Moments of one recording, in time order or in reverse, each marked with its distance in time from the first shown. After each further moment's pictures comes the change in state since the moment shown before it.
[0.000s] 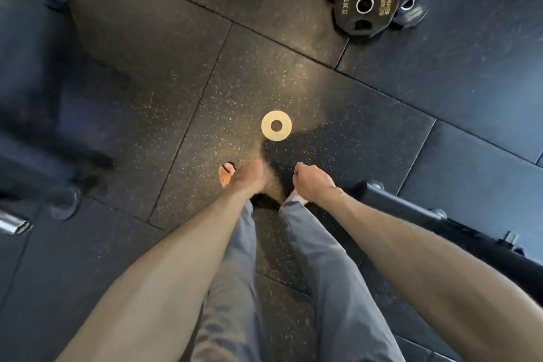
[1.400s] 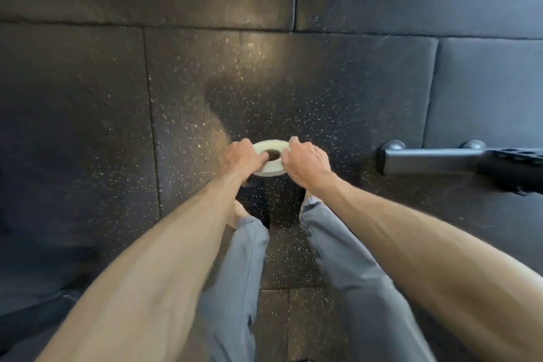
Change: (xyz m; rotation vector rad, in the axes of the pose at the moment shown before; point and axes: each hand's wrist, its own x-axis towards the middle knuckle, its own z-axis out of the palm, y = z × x) left_hand 0.170 0.062 -0.029 0.438 -0.011 0.112; right_hand 0.146 0.022 0.017 0.268 0.363 0.198
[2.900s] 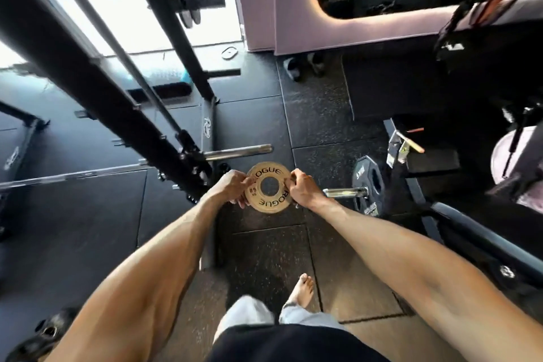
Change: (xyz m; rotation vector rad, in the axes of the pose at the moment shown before) left_hand -0.653 0.452 0.229 0.995 -0.443 1.224; right_hand -0.716 0.354 -0.023 1.379 1.095 1.090
